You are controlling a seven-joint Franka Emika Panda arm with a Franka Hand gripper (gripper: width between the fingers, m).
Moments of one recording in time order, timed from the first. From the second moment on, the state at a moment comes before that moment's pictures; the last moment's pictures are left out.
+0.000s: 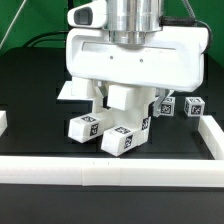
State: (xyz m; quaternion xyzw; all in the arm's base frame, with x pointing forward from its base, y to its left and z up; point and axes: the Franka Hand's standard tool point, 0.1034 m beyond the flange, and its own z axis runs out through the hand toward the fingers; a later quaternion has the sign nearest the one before) arm 0.589 0.004 0.067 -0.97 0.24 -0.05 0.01
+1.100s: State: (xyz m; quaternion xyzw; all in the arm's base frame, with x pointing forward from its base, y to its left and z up) arm 0.581 0.004 0.127 -0.96 0.28 -0.01 0.04
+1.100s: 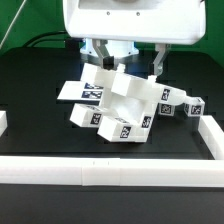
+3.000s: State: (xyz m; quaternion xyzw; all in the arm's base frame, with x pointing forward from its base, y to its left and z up) arm 0.613 -0.030 0.058 -0.98 0.21 -0.06 0.00
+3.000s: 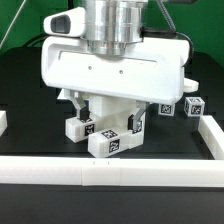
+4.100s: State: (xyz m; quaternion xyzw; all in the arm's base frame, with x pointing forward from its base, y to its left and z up) arm 0.573 -0.020 0.134 -0.94 0.30 0.11 0.08
